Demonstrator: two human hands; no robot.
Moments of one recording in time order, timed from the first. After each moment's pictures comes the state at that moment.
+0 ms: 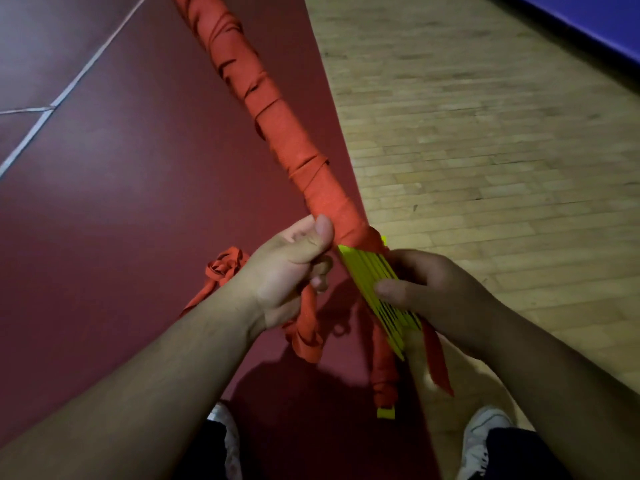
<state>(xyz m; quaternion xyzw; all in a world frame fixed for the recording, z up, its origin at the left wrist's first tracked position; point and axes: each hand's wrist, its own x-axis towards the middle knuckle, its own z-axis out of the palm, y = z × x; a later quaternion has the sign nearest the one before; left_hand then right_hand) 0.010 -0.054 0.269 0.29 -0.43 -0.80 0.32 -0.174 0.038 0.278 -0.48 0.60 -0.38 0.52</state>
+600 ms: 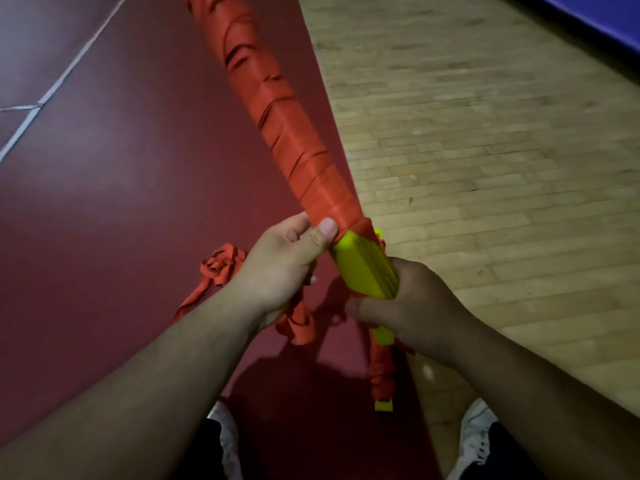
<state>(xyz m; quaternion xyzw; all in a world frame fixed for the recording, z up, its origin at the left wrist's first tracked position) 0.003 -0.049 0.273 0.40 -0.58 -0.64 0.31 -0.157 0.039 0.261 -0.49 0.71 -0.29 0.42</state>
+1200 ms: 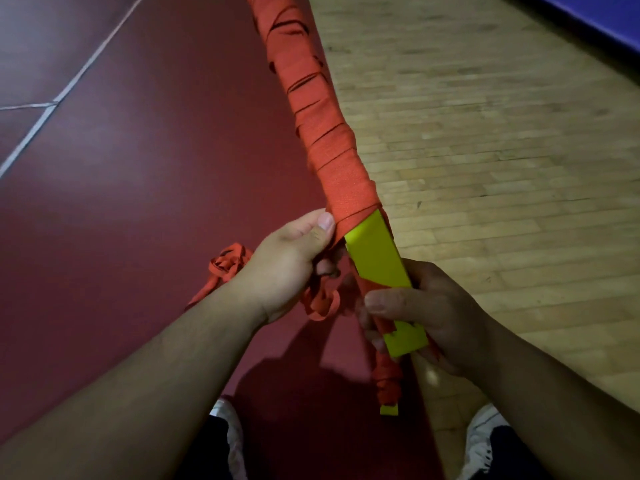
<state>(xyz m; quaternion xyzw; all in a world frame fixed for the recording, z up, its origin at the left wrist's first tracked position) 0.015 -0.056 0.268 0.31 -0.55 -0.71 0.31 -0.146 0.044 0.279 -0.41 0.46 -0.46 0.64</state>
